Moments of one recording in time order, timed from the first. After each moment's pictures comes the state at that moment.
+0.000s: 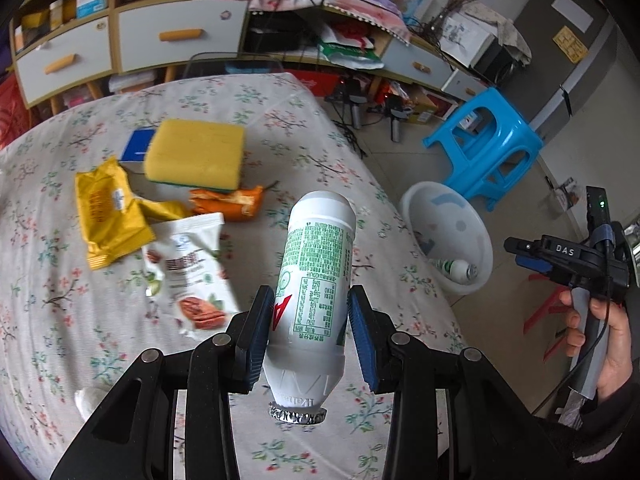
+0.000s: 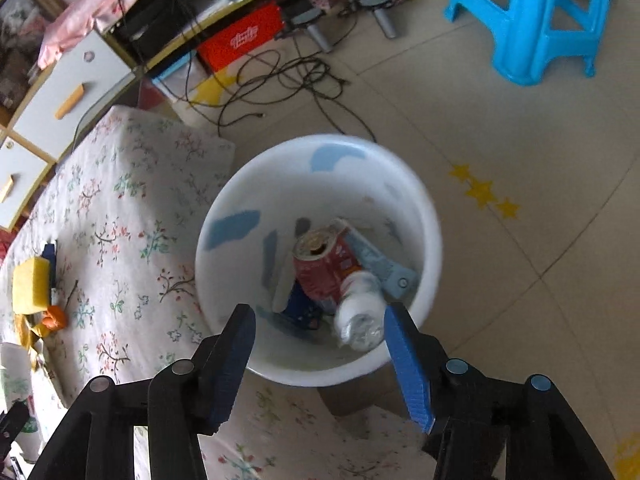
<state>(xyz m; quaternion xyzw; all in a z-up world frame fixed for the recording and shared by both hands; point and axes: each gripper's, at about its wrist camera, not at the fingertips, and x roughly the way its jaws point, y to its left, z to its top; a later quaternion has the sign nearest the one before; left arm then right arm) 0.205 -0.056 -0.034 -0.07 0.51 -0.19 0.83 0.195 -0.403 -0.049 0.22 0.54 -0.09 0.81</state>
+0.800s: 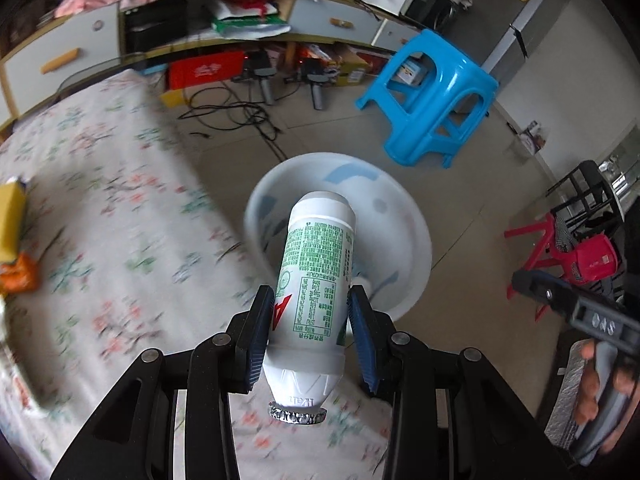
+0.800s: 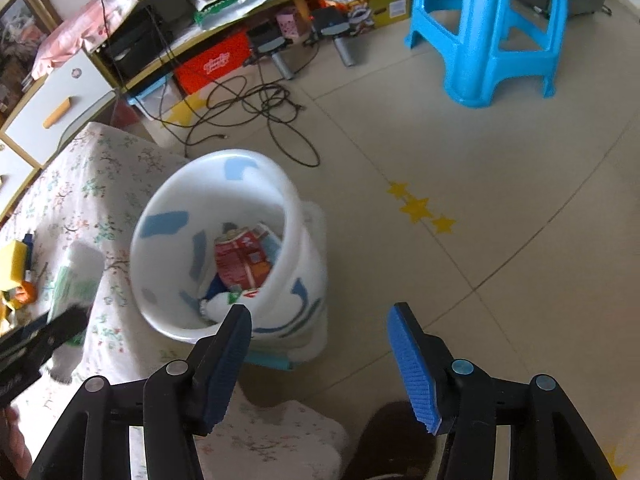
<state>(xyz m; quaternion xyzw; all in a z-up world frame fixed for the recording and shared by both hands) 0.234 -0.241 -0.065 -0.01 0.52 -0.29 0.80 0.131 -0.459 -0.033 0.18 0.51 -0.12 0.83</state>
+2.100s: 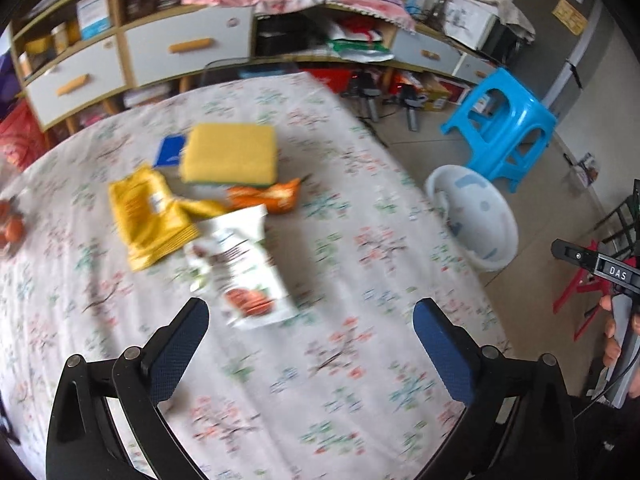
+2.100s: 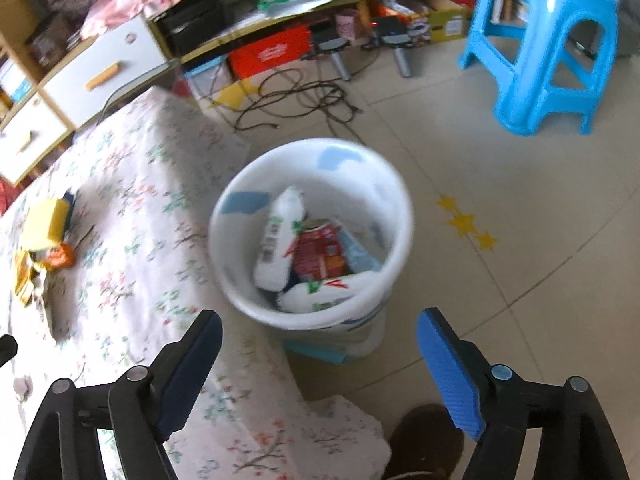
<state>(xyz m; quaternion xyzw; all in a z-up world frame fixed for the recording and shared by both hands) 0.197 -0.035 -0.034 -0.01 0.51 -0.16 0.84 0.152 -0.369 -0.020 0.13 0.51 -0.07 0.85</state>
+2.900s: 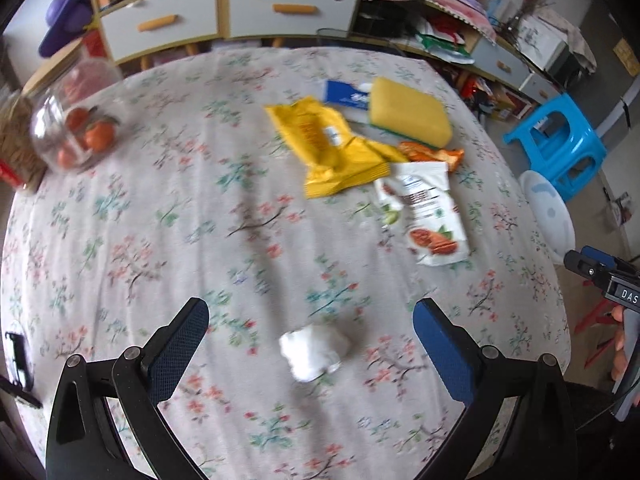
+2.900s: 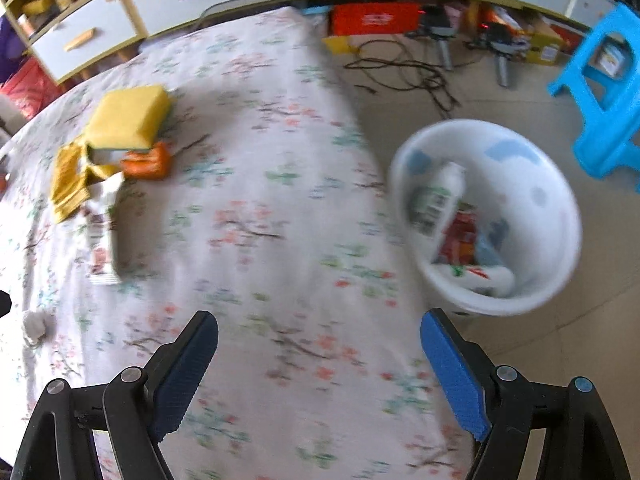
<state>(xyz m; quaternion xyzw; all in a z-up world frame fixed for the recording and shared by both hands) 0.177 0.099 -0.061 -0.05 0.56 -0.06 0.83 0.183 -0.214 -0.045 0.03 0.55 0.02 0.83</state>
